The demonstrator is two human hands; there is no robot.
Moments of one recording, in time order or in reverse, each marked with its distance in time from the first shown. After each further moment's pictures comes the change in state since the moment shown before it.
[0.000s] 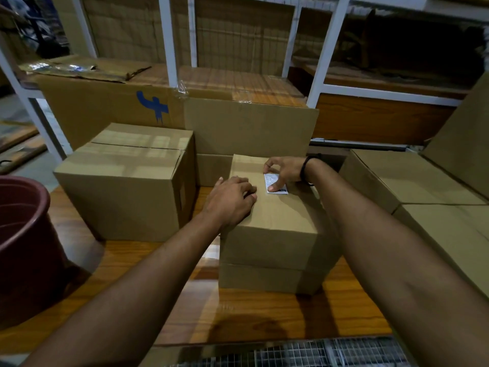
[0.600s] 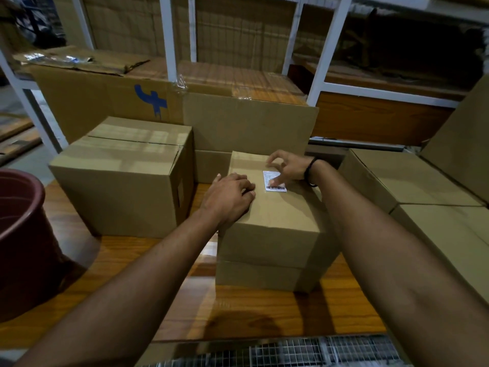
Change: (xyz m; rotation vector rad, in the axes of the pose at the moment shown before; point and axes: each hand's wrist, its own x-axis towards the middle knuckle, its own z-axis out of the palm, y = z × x) left_hand -0.001 -0.001 -0.002 -0.011 0.014 -0.003; right_hand -0.002 0.011 0.001 0.150 0.105 -0.035
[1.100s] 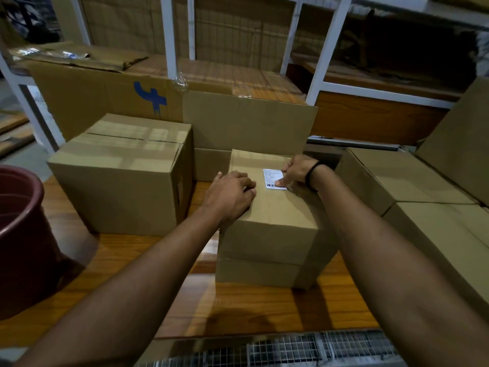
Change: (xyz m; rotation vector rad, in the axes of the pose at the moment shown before) left_hand 0.003 -0.005 0.005 -0.004 0.007 0.007; right_hand -0.017 0.001 0.007 -0.043 0.165 0.181
